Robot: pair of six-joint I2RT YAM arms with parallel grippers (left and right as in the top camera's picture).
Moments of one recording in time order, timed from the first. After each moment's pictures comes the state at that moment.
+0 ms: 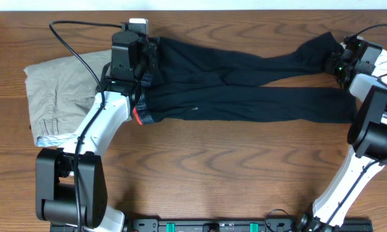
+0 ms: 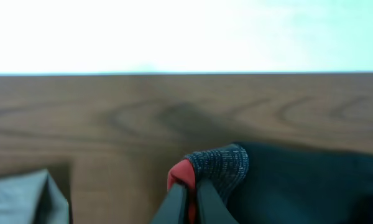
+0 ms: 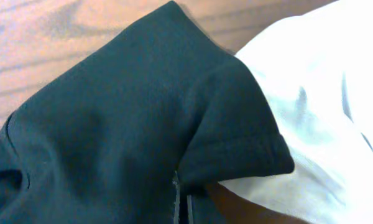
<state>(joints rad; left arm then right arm) -0.16 1.69 1.13 0.09 -0.01 -0.12 -0.37 2.29 1.47 0.03 -0.26 0.05</state>
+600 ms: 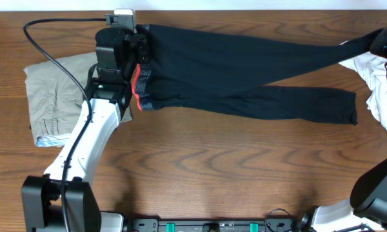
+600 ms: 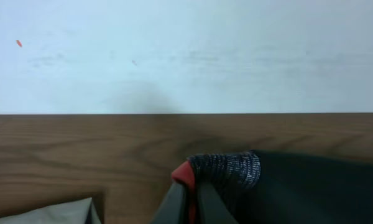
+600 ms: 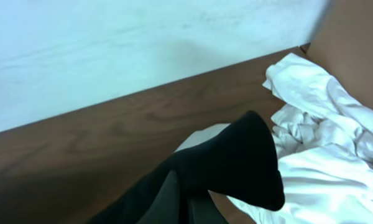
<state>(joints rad) -0.13 1.56 1.13 0.08 -0.03 -0.10 -0.43 1.72 1.47 -0.30 -0.15 0.05</state>
